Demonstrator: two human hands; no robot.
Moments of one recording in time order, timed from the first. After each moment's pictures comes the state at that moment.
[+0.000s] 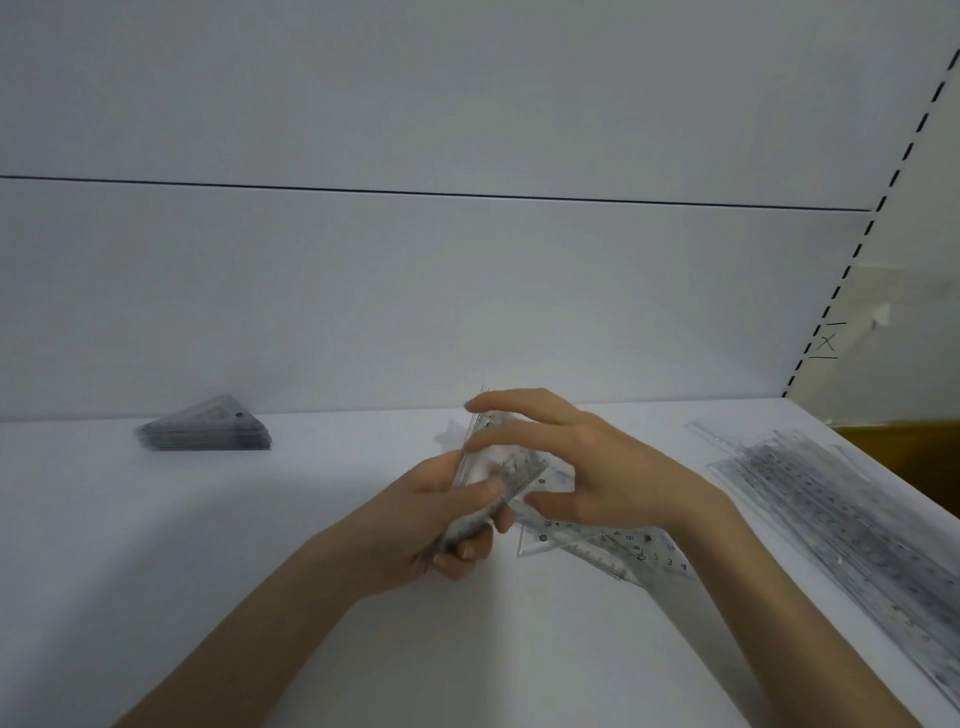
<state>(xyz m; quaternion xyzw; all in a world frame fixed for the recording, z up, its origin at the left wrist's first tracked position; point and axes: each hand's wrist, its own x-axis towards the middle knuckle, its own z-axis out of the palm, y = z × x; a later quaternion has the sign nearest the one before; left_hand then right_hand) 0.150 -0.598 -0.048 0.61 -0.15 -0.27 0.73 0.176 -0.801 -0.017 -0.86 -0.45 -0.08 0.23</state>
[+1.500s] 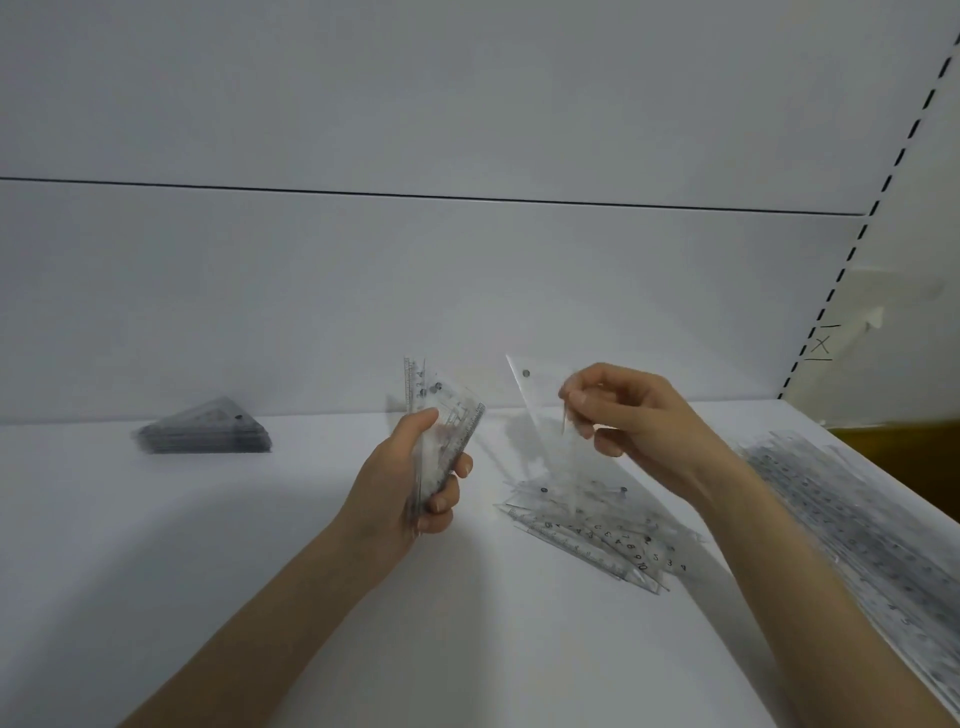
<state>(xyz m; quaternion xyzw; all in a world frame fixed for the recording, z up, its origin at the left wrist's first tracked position) 0.167 -0.598 -0.046 0.56 -0.01 -0.14 0.81 0.183 -0.825 -0.010 -0.72 -0.15 0.02 0.68</state>
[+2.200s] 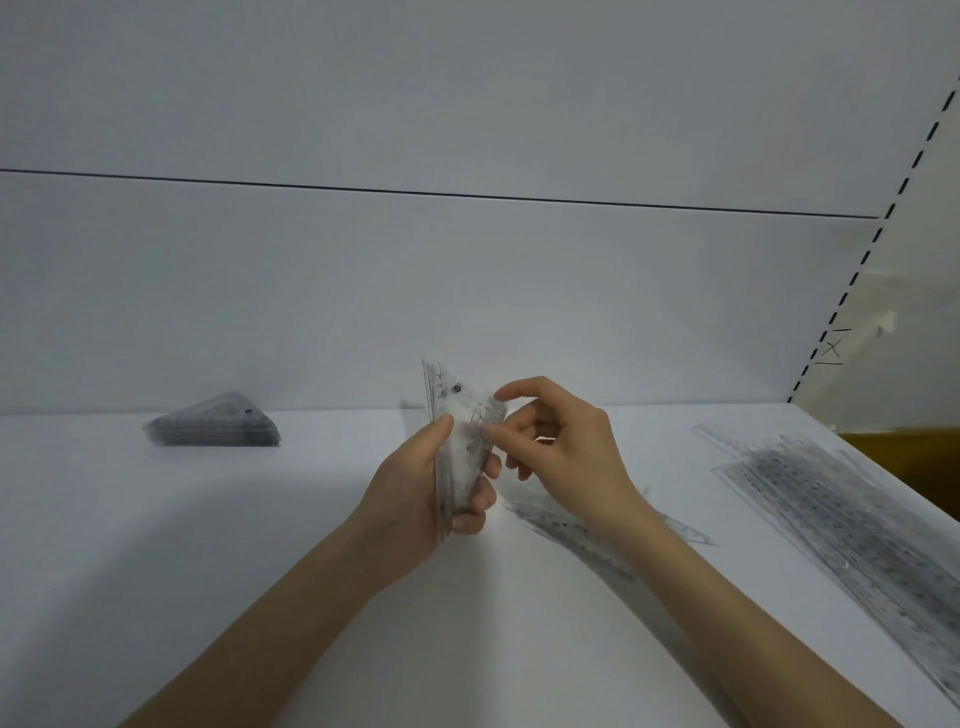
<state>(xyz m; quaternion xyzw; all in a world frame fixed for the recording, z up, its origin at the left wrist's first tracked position) 0.157 -0.604 -0.042 0.52 -0.06 -0.19 0.83 0.173 -0.756 -0.033 -0.79 -0.18 -0.14 0.57</state>
